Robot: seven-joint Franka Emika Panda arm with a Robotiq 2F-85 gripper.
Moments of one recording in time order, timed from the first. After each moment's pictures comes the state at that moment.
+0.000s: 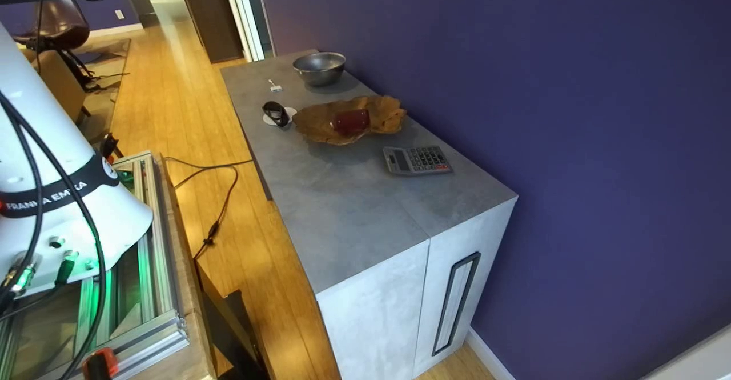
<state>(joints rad) 0.29 -0.21 0.26 -2.19 0.13 2.16 0.02</state>
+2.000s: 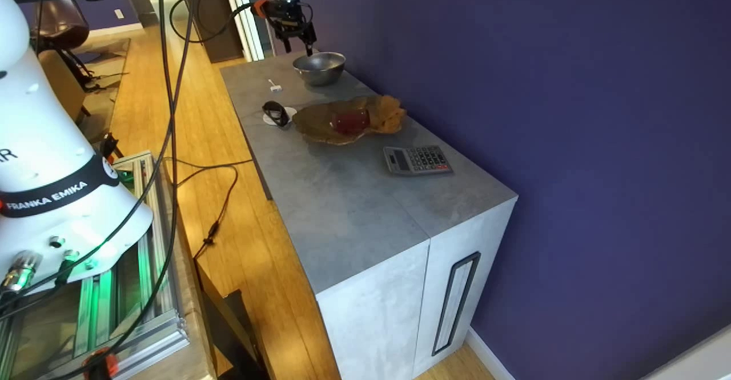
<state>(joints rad) 0.55 0.81 0.18 -1.43 -0.21 2.33 0.34</state>
